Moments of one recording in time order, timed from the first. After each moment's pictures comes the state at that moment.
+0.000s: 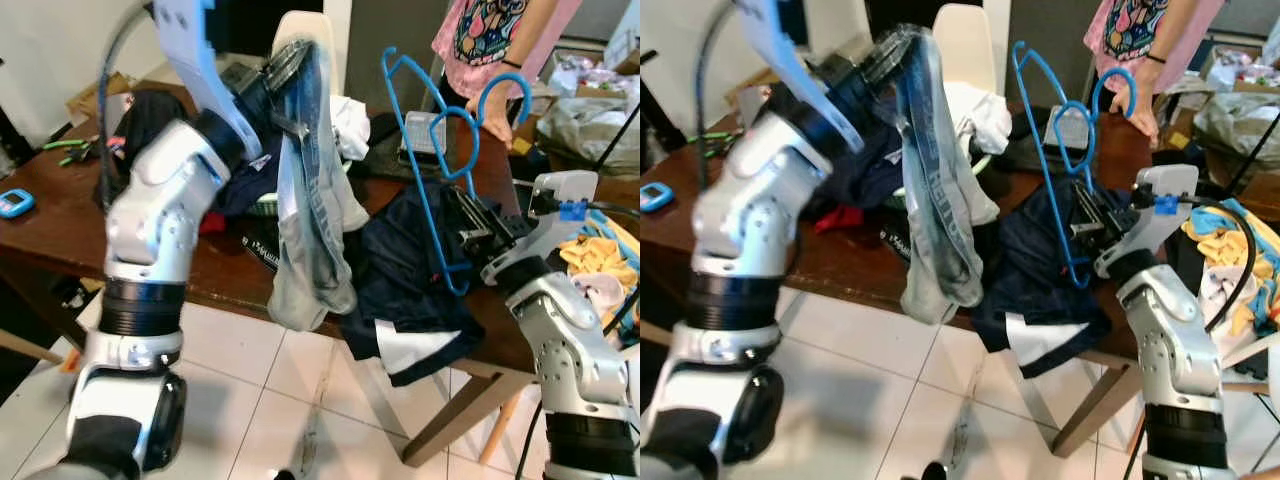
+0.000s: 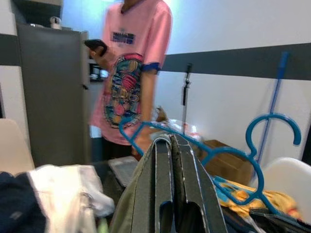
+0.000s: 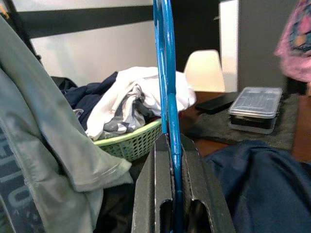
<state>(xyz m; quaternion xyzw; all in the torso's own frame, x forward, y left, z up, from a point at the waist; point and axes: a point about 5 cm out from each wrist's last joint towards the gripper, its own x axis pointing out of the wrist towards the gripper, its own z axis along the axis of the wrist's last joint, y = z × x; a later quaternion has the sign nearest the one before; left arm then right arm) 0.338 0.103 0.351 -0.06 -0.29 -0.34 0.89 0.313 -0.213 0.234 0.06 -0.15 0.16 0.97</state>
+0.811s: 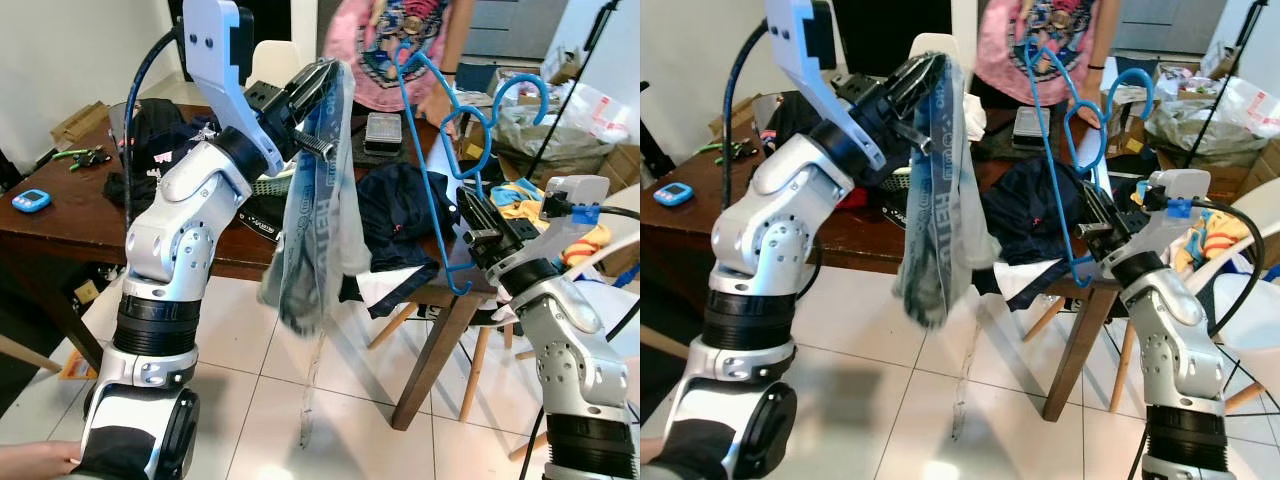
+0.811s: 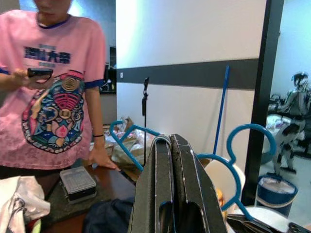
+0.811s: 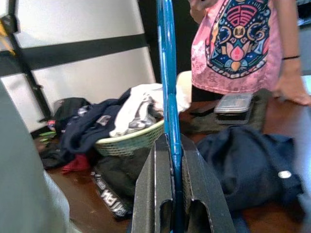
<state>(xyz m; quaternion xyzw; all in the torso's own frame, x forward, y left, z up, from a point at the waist) 0.325 0.086 0.357 -0.09 -0.29 -0.36 0.88 0.312 -0.219 0.230 0.09 -0.15 0.15 0.97</state>
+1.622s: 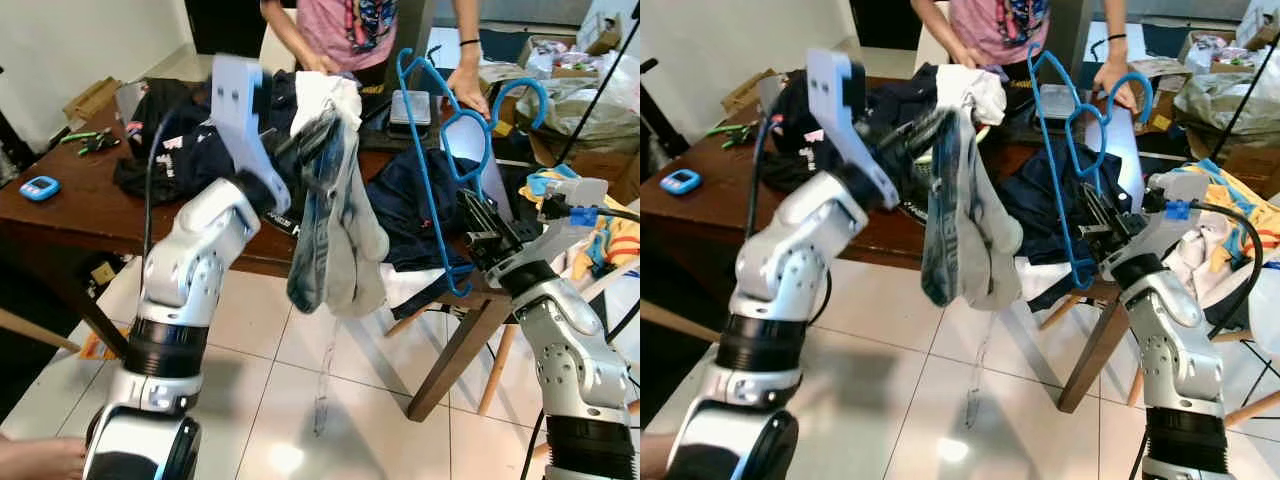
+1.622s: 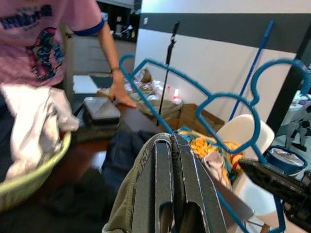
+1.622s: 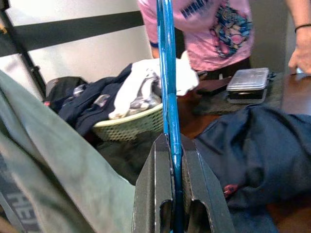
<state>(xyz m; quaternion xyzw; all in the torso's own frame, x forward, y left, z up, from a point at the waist) 0.335 0.086 0.301 -0.10 -0.20 -0.35 0.91 0.312 -0.218 0.228 0.09 -0.15 0.15 0.97</state>
